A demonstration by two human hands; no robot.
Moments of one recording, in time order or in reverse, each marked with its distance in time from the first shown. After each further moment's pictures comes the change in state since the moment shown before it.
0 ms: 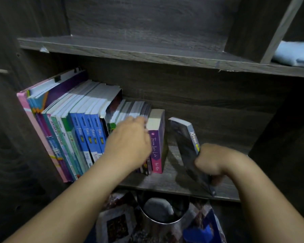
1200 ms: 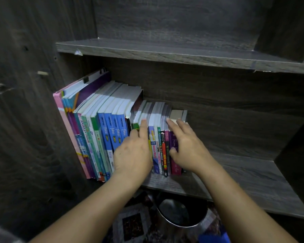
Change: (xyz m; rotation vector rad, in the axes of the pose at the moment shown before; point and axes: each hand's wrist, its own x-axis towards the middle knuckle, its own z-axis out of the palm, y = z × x) left_hand -0.010 -0.056 0.045 0.325 0.172 -0.092; right_hand 0.070 -0.059 0.055 0.082 0.482 -0.547
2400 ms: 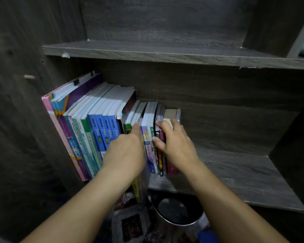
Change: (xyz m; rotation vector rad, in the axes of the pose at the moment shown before) left_hand 0.005 0.008 -0.049 -0.063 -0.302 -0.074; right_hand 0.012 -0.005 0.015 0.018 0.132 0.050
